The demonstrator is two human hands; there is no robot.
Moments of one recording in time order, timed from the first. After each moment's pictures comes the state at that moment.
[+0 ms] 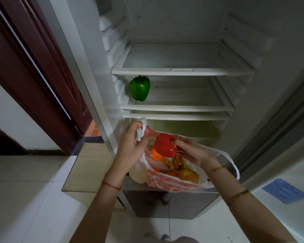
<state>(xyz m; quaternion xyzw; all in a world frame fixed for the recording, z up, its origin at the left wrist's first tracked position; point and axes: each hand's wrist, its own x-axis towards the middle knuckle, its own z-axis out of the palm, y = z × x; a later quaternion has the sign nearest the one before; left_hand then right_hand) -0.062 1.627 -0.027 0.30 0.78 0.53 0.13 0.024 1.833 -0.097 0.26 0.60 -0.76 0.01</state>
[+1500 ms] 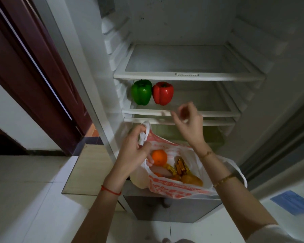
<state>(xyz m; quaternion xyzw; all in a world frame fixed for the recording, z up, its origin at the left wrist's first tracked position) -0.075 1.632 -0.021 0.31 0.78 0.52 0.15 -0.041 1.846 -0.048 0.14 0.83 -0.36 -0.40</state>
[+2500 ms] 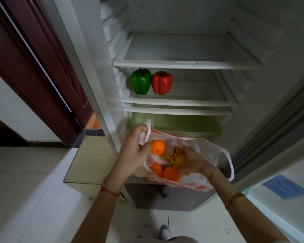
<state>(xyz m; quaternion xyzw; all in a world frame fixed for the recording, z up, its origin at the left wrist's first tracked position) -0.038 1.613 -0.022 0.32 0.77 0.52 0.17 0.049 1.836 -0.139 0.23 0.92 -0.29 0.14</state>
